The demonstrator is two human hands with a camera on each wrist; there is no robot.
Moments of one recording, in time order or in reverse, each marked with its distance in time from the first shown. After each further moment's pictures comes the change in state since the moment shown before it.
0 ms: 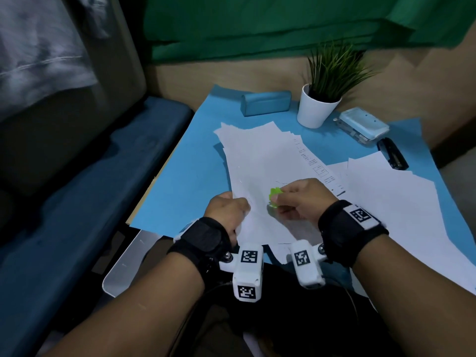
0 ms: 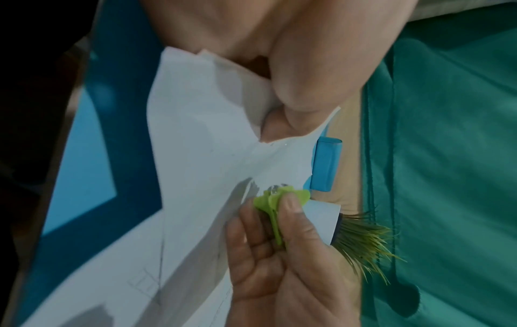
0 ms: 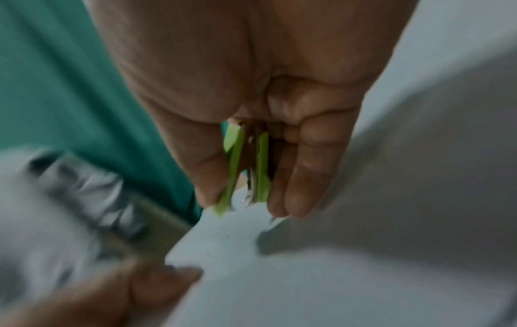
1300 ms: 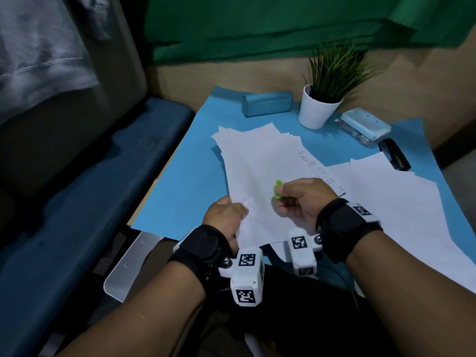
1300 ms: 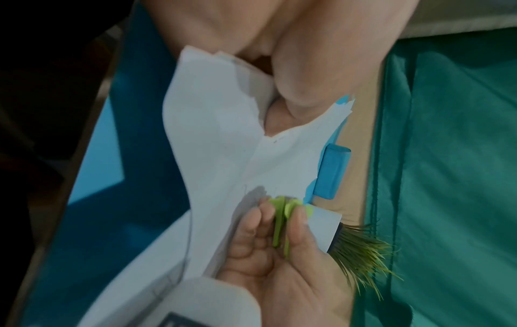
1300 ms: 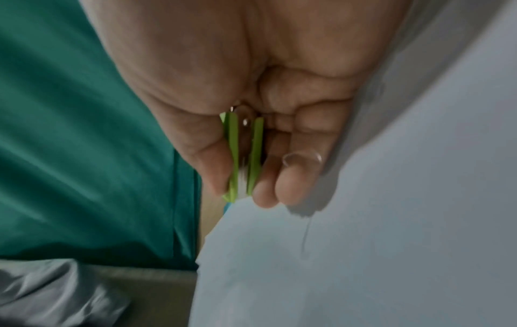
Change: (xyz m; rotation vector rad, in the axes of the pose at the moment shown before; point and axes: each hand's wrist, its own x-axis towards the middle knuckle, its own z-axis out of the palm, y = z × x) left_hand -0.006 -0.005 -0.004 -0.058 0.029 0.006; right_hand 0.000 -0.005 0.006 0.254 -0.046 0.047
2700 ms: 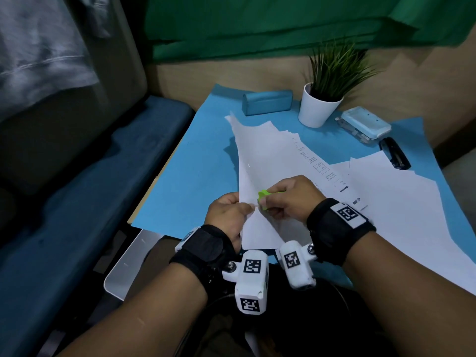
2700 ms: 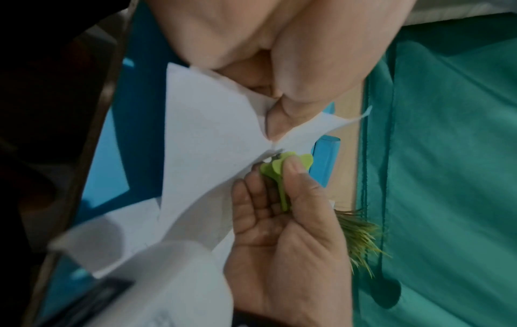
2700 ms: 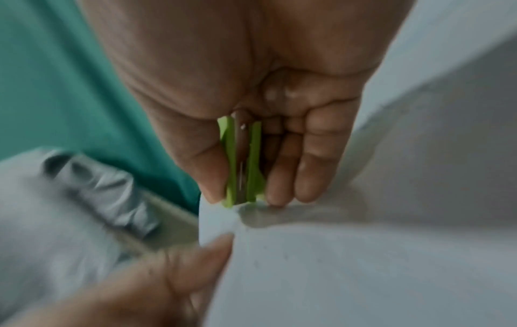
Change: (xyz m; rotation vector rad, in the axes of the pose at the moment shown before) left_hand -0.009 0.000 0.006 -0.062 -0.024 0.045; right_hand -0.005 -0.002 0.015 -0.439 0.001 -0.096
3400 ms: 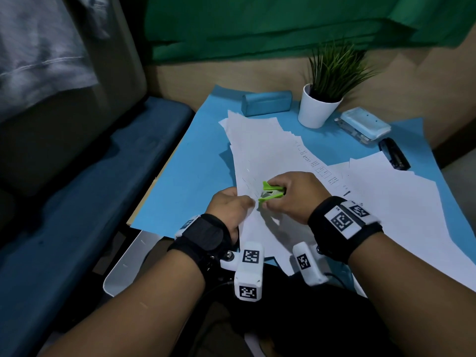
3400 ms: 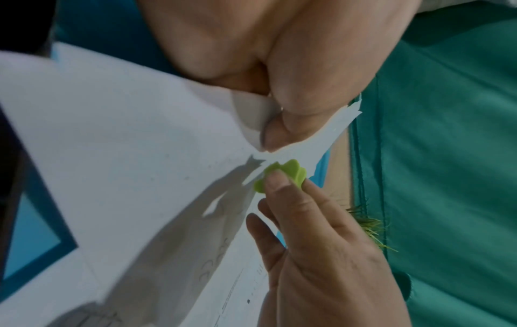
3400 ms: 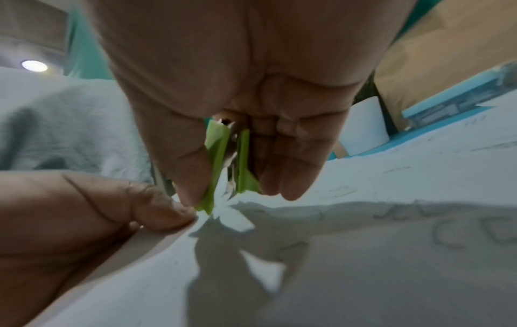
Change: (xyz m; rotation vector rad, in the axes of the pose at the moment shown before) left_hand 0.009 0.013 0.004 0.112 -0.056 0.030; right_hand -0.003 -0.009 -0.008 -0.693 0.114 -0.357
